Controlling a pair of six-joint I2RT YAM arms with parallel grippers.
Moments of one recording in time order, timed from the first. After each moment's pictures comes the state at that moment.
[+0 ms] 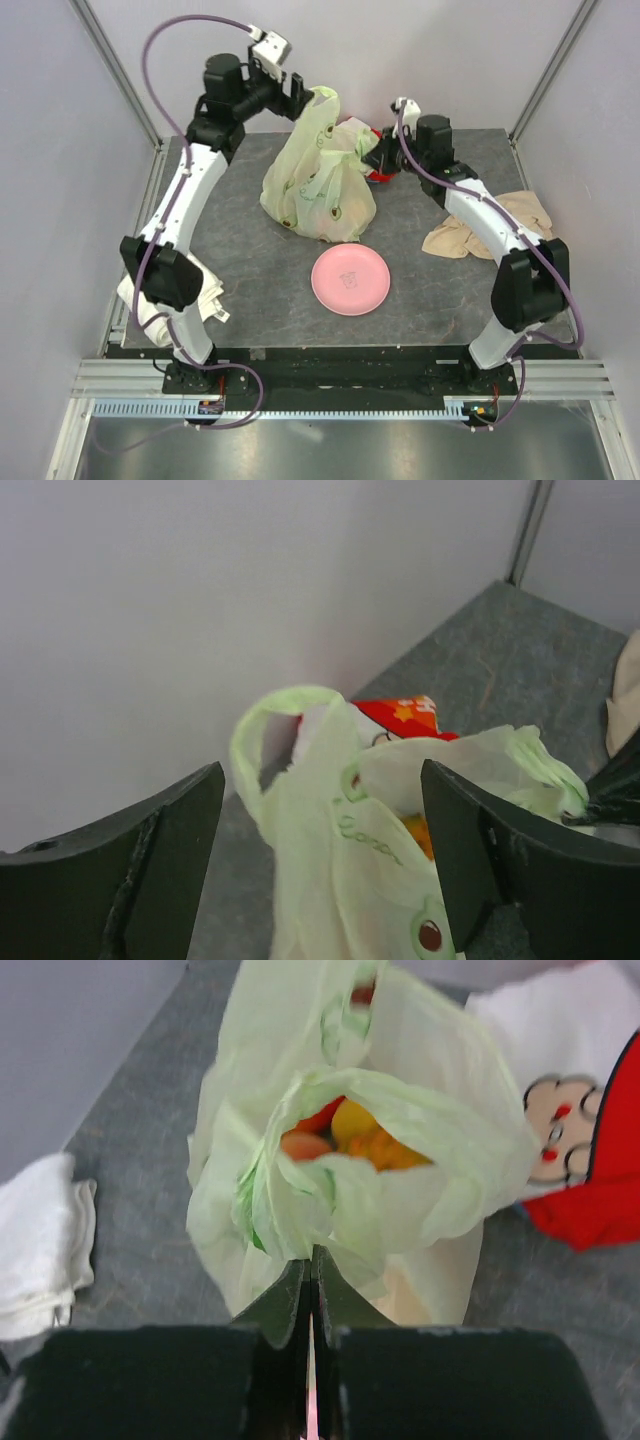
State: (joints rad) left arm -0.29 1.83 2.02 -0.21 0.39 0.19; right arm 0.30 1.70 1.45 -0.06 -0.41 0.25
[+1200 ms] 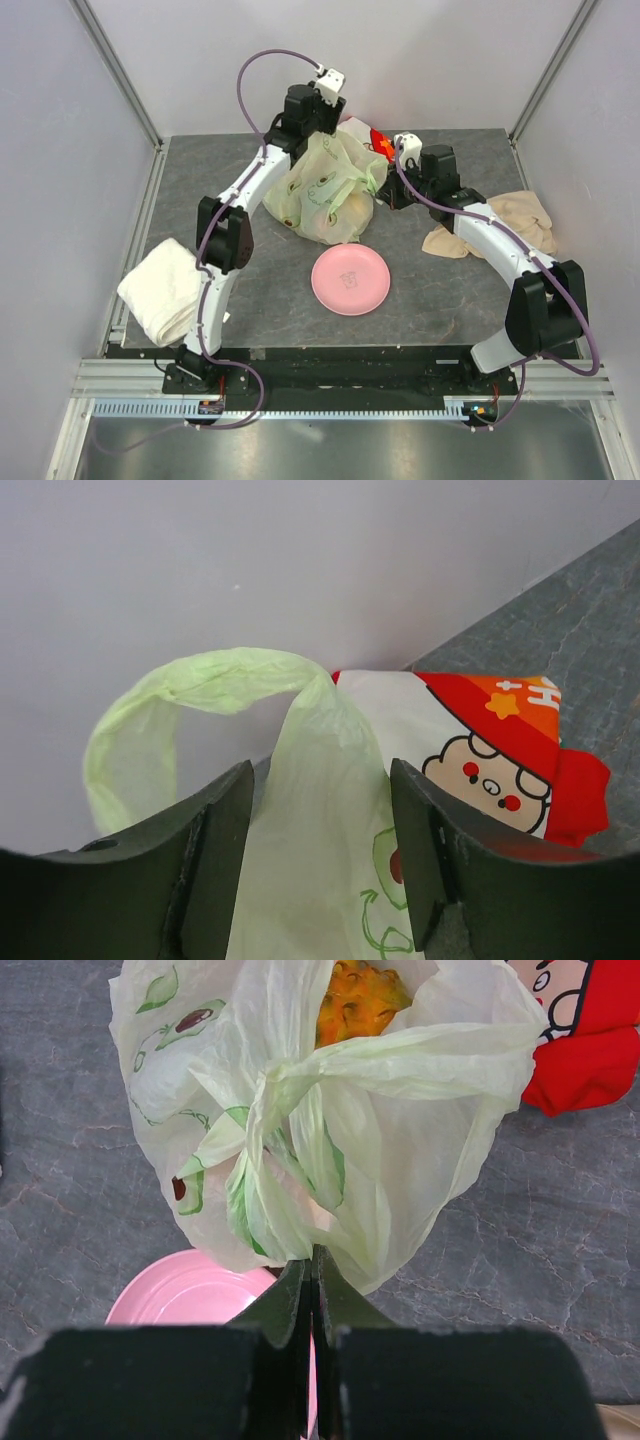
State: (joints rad) left arm -0.44 2.37 2.28 -0.07 0.06 0.22; right arm 0.31 1.52 1.16 -0.17 -0.36 0.07
